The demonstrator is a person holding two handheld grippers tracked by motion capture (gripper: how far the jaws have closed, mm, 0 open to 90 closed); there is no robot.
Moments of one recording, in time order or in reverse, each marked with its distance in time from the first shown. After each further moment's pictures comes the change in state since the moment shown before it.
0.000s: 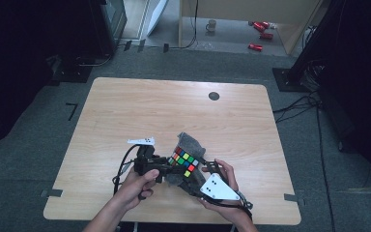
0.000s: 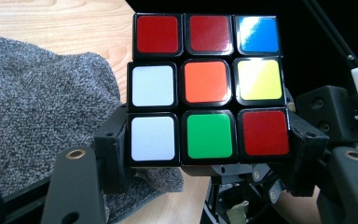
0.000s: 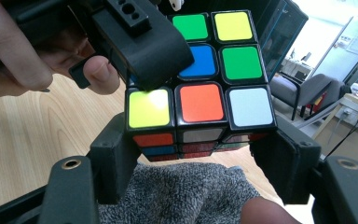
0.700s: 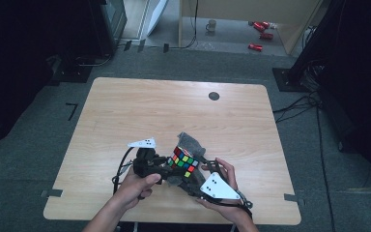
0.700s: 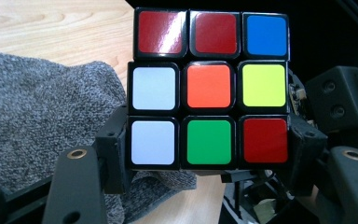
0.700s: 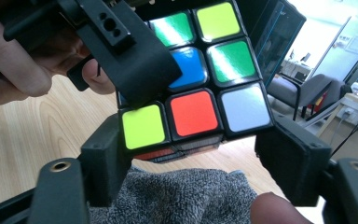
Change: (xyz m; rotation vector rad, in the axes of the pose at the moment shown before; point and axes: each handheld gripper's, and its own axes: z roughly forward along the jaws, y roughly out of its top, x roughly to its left) left arm -0.008 0.000 -0.002 0.000 0.058 0.093; right arm 0.000 0.002 0.002 -0.017 -0.005 0.015
